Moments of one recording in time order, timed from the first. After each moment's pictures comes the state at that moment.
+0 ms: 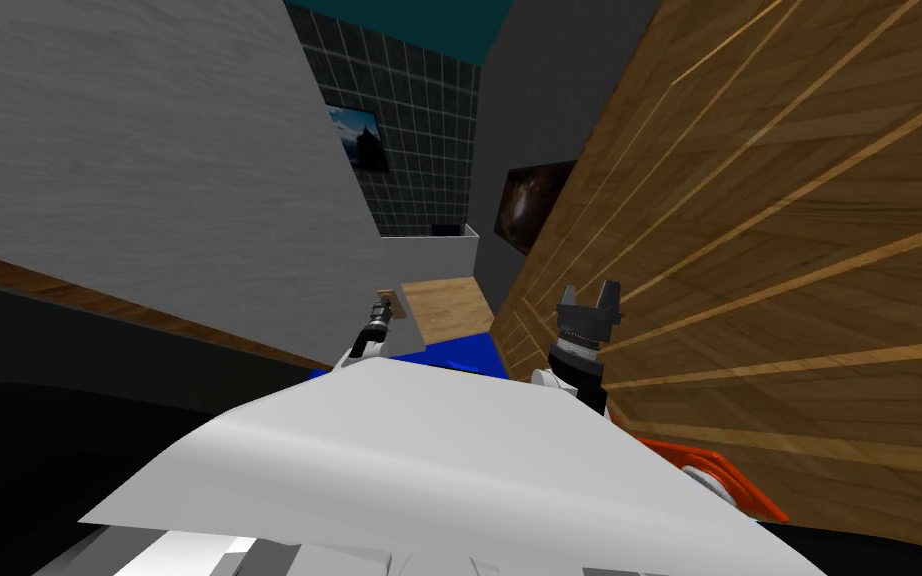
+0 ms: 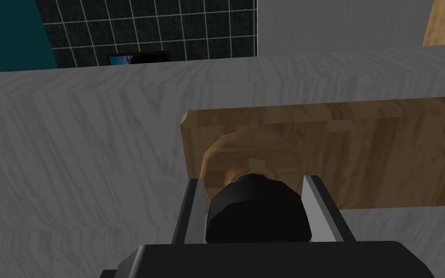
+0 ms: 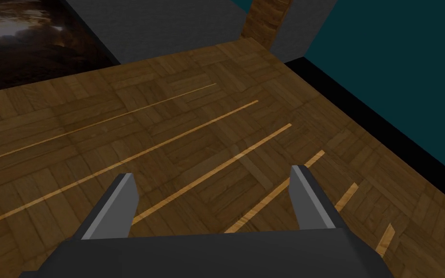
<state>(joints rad) 0.26 0.17 0.19 -1.47 0.26 -0.31 -0.02</state>
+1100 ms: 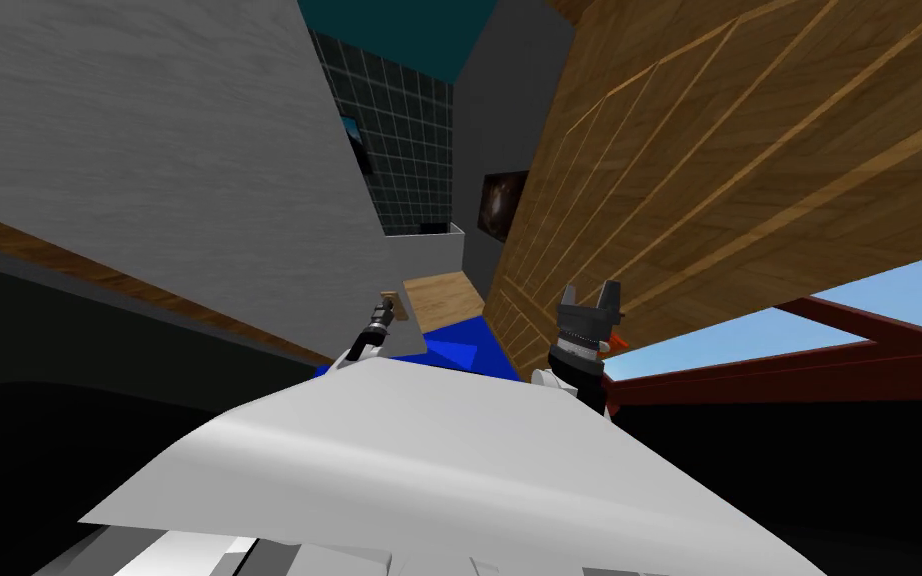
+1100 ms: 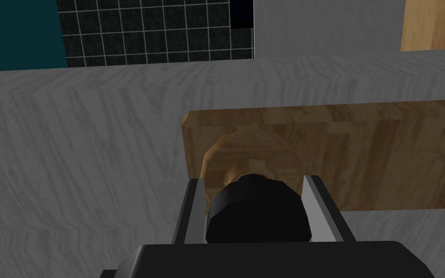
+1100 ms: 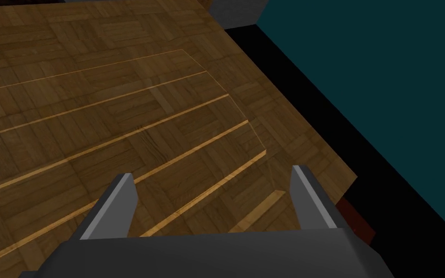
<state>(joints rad) 0.30 0.27 0.10 -1.46 0.27 -0.34 0.05</state>
